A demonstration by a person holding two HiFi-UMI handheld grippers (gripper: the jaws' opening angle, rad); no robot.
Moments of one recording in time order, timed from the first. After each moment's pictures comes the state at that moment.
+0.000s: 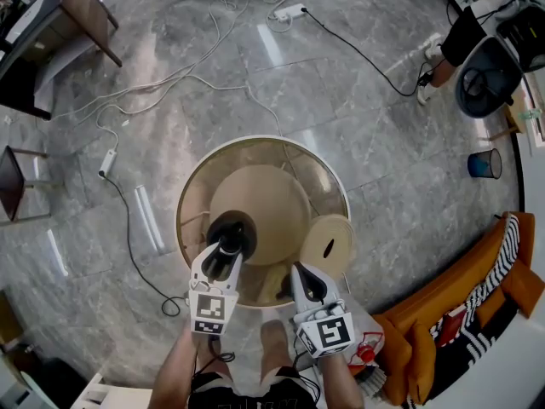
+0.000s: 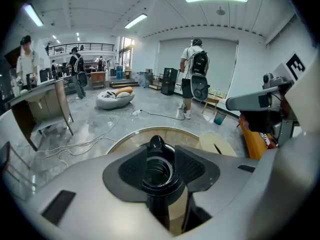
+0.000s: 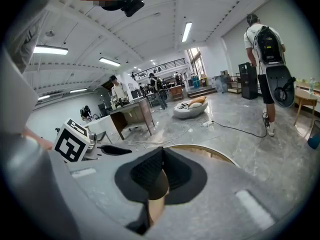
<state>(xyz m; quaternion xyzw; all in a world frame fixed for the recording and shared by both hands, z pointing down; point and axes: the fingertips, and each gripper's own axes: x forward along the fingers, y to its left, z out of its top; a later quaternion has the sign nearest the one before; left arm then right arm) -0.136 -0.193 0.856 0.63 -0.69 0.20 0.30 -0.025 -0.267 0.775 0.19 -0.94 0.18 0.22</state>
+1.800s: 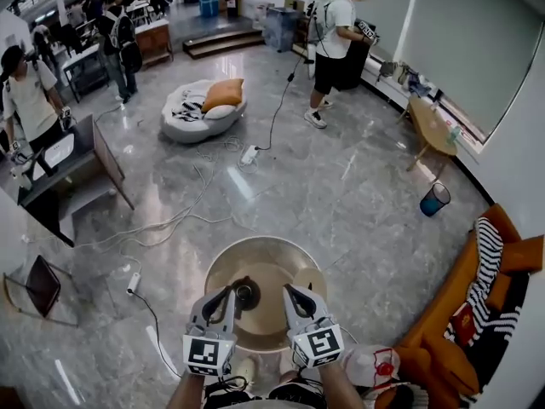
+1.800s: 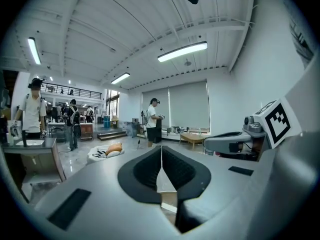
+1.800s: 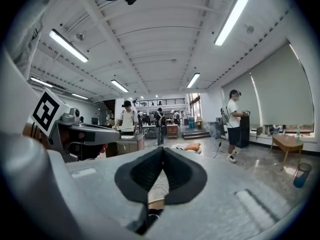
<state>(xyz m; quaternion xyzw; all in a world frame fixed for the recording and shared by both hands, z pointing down) -0.096 -0.085 0.407 0.72 -0.69 0.09 0.05 0.012 -0.146 0.415 0.27 -0.96 0.03 0.05</state>
